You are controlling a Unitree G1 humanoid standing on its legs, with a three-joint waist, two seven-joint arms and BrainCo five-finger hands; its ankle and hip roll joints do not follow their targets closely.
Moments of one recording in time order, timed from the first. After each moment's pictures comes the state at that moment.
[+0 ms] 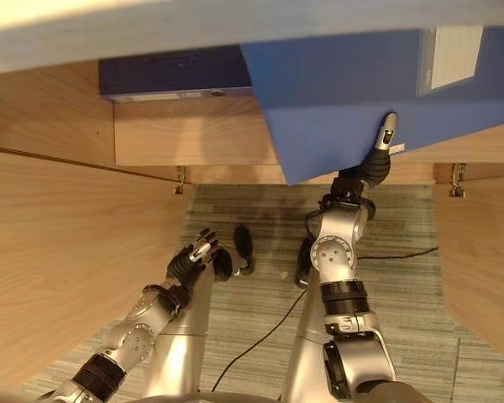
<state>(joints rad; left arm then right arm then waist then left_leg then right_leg) -0.11 0.29 -0.44 0.25 -0.91 -0.05 -0.01 -0.55 -0.16 -0.02 0.16 1.19 -0.51 -0.23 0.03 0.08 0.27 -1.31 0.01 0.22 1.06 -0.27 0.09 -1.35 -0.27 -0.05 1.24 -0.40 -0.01</state>
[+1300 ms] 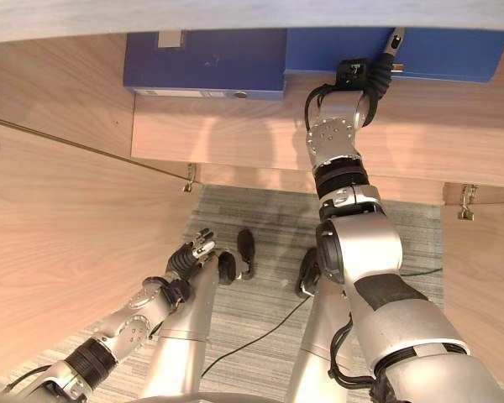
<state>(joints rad) -0.20 0.43 -0.62 0.26 -0.98 -0.05 0.14 -1.32 -0.25 -0.08 0.97 1.39 -0.52 -0.52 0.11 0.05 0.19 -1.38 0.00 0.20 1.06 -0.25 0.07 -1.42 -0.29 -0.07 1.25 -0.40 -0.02</state>
